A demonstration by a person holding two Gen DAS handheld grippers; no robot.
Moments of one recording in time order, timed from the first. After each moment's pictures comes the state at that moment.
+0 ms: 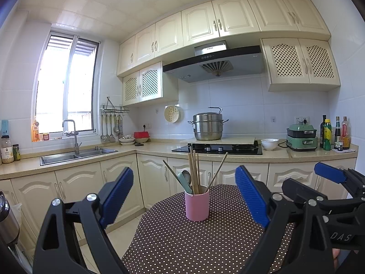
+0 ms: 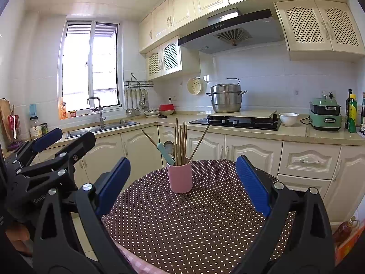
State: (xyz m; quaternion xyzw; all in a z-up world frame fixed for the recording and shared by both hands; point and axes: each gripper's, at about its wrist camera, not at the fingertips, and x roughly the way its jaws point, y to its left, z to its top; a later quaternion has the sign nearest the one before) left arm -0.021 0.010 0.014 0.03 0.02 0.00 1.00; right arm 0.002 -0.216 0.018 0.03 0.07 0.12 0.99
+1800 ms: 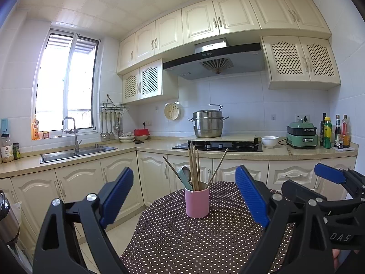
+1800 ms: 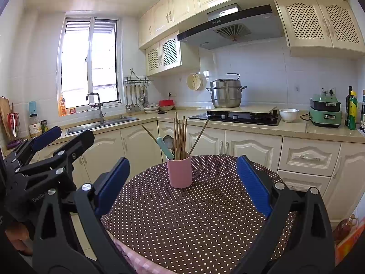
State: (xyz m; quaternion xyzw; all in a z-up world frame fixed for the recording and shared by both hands) left arm -0.022 0.011 0.007 0.03 0.02 0.00 1.00; right arm 0.003 -0.218 0.010 0.03 0.08 0.13 0.99
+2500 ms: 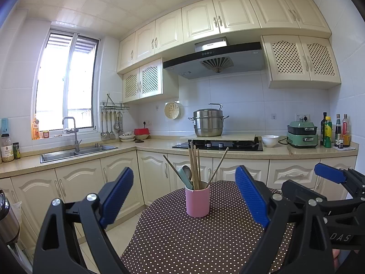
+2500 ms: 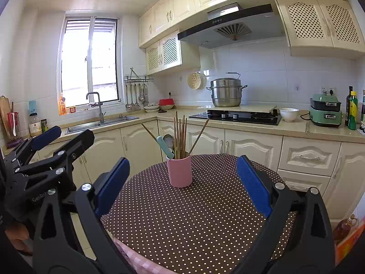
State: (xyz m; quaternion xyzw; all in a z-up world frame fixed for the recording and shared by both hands) left arm -0.020 0.013 0.006 0.03 0.03 0.00 1.00; right arm 0.004 -0.218 0.010 0.03 0.09 0.13 0.99
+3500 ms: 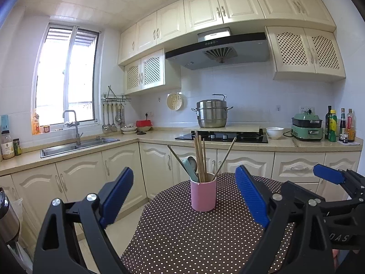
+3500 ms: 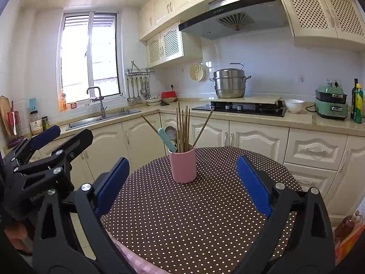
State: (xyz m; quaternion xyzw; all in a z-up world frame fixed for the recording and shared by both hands) left arm 0.013 0.027 -0.005 0.02 0.06 0.00 1.00; right arm 0.032 -0.207 -0.006 0.03 0.12 0.14 0.98
